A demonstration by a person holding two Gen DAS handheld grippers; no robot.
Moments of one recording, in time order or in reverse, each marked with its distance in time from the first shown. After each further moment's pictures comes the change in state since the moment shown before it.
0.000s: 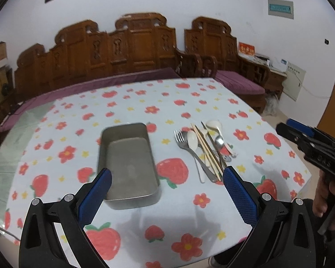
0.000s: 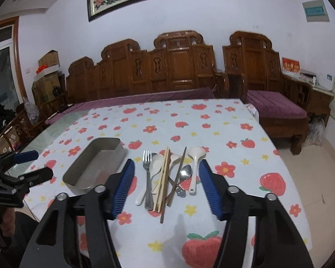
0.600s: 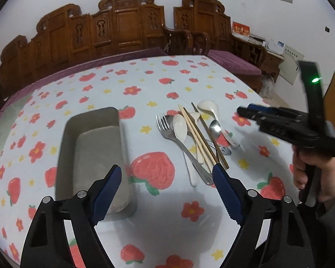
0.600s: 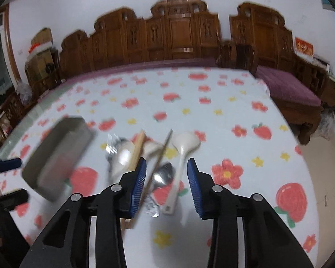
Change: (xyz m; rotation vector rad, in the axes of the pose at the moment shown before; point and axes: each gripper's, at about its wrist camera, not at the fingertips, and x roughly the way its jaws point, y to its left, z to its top) left arm 0.084 -0.027 0.004 0.031 0.126 -0.050; right arm 0.145 -0.056 -0.003 -0.030 0.221 0.008
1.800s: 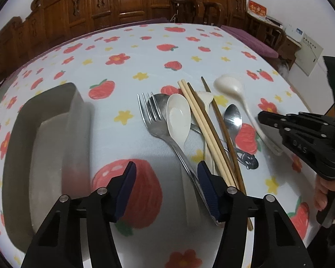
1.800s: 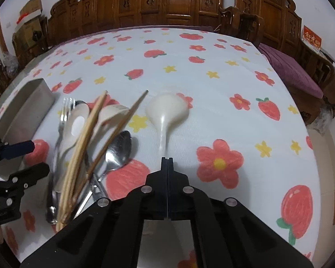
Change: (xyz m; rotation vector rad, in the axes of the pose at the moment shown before) left arm 0.119 -0.016 0.019 -0.052 0.170 0.035; right arm 0.069 -0.025 -0.007 -0.062 0.199 -0.076
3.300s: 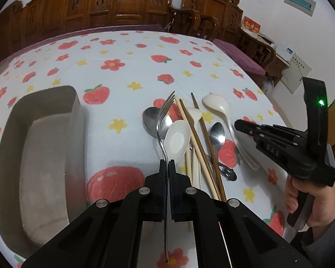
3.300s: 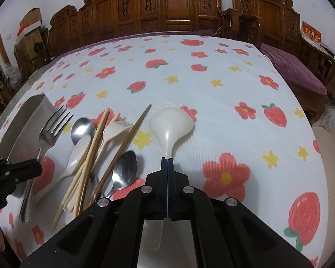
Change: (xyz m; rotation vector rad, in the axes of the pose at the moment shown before) left arm -0.020 0.019 0.008 -0.079 -0.055 -0.152; right arm 0.001 -0.002 0.017 0.060 -0.052 0.056
